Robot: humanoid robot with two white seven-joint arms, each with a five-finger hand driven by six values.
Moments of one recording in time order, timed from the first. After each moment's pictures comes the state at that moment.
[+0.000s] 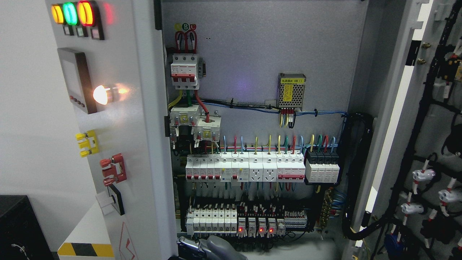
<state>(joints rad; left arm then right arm) 0.06 -0.10 0.10 -0.07 -0.14 -0.08 -0.09 -0.46 -0.03 0.51 -1.75 -0.58 0.34 0.74</state>
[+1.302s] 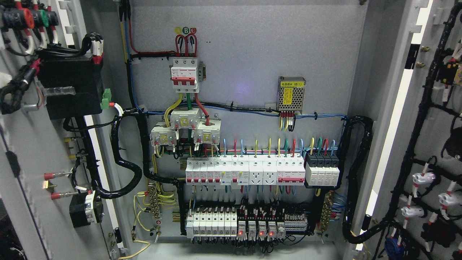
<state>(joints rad) 0.06 -0.10 0.10 -0.07 -0.14 -0.07 -0.09 -0.55 0.10 0.71 -1.66 -0.50 0.34 0.74</state>
